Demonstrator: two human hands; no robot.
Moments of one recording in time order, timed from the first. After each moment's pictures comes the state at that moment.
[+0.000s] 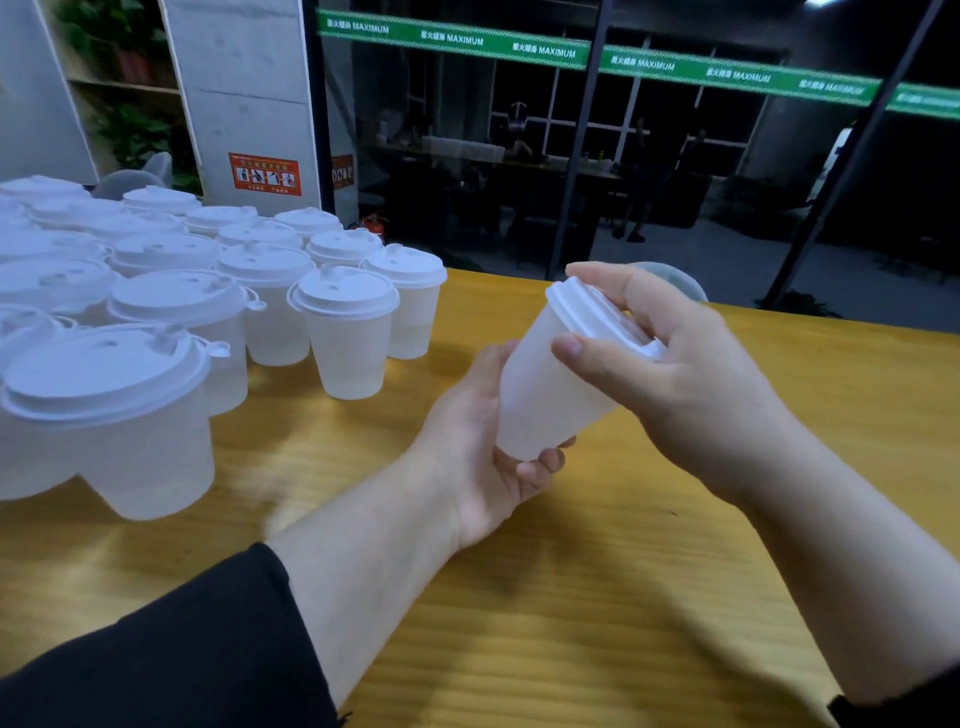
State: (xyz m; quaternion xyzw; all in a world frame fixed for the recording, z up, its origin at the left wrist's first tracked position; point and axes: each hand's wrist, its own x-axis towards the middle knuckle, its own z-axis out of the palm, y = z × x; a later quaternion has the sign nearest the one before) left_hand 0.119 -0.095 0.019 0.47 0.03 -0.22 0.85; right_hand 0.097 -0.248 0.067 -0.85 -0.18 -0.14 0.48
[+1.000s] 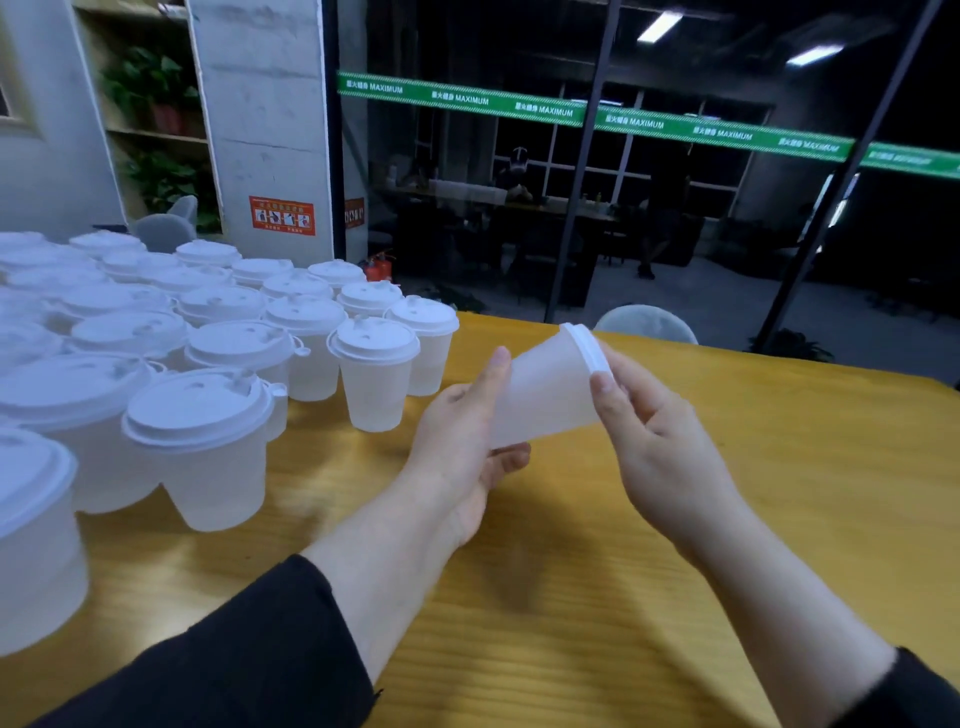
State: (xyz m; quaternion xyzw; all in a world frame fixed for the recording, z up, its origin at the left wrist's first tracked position) left_hand 0.113 -0.084 0.029 0.52 0.05 -0.02 0.85; right_hand 0.081 -0.242 0.053 -0.83 -0.14 -0.19 0.51
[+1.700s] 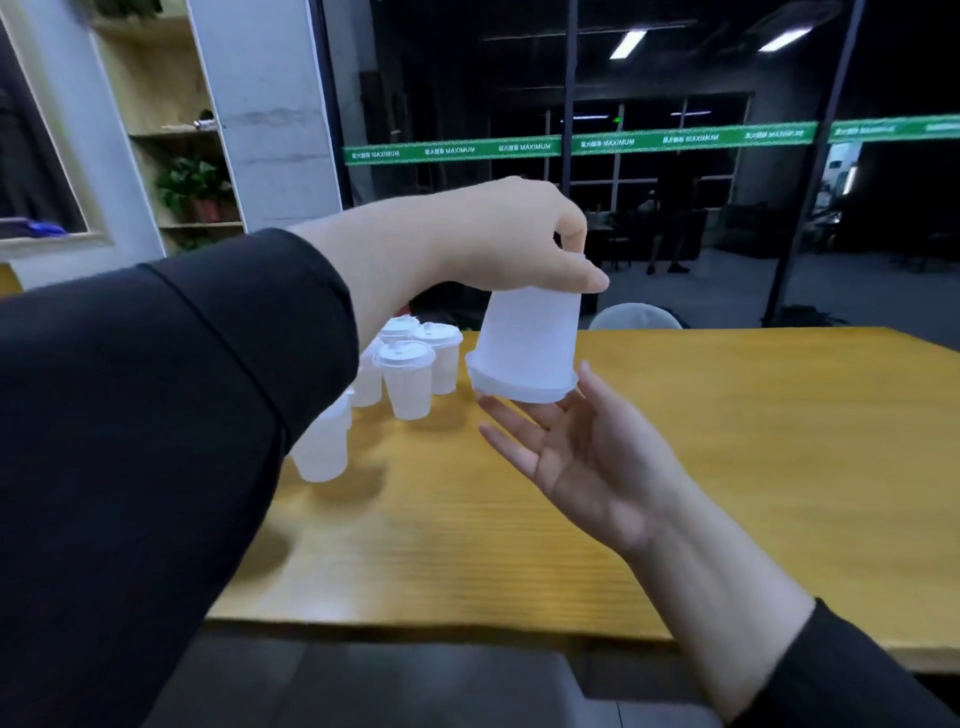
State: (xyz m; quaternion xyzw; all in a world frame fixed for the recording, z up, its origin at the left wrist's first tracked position) left_hand -0.009 -0.089 0.253 0.93 -0.32 0.15 0.02; right_hand -0.060 -0.206 0.087 -0.35 -0.03 0.11 0.93
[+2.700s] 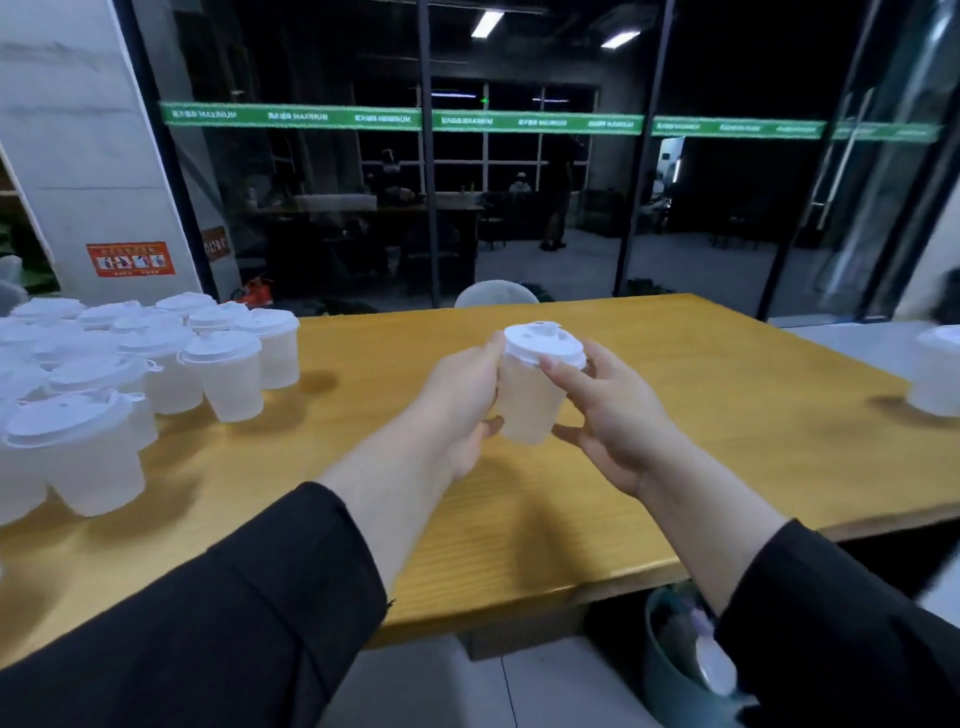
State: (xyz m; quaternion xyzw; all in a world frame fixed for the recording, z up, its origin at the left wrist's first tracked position) left_hand -0.030 -0.220 0.094 0.65 -0.10 -0.16 0.73; right_hand -0.062 -0.370 0.061 -0.65 0.03 -0.13 0.75
